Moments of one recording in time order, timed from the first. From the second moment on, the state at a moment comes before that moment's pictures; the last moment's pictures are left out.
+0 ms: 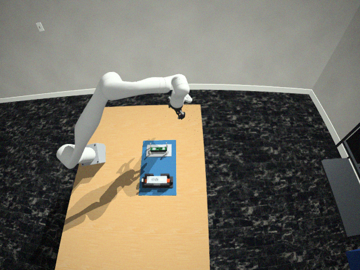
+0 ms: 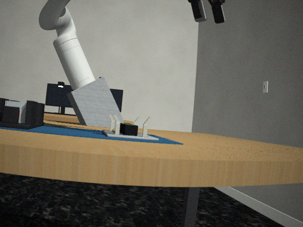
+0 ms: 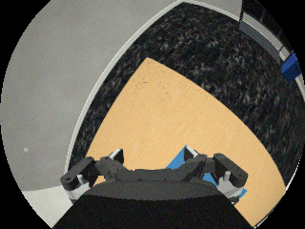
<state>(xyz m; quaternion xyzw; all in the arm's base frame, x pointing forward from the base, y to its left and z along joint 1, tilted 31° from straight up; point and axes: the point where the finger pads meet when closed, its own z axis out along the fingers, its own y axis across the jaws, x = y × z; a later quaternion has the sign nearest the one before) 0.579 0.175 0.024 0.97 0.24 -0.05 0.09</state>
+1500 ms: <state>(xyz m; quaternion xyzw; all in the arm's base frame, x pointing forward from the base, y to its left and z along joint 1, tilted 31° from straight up) 0.459 0.074 0.113 0.97 -0.03 0.01 0.24</state>
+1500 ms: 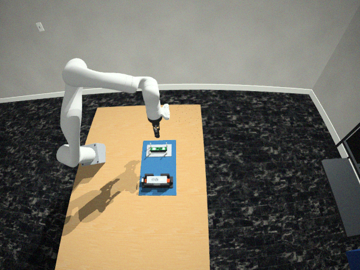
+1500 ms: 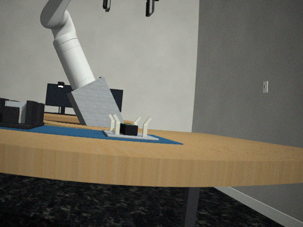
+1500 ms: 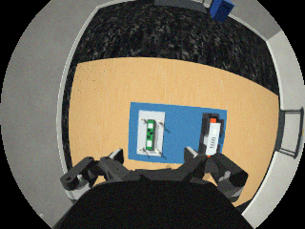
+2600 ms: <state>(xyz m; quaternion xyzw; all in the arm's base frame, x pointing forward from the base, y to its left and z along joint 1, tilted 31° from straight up) 0.374 0.017 0.175 0.96 -0.08 0.03 0.28</state>
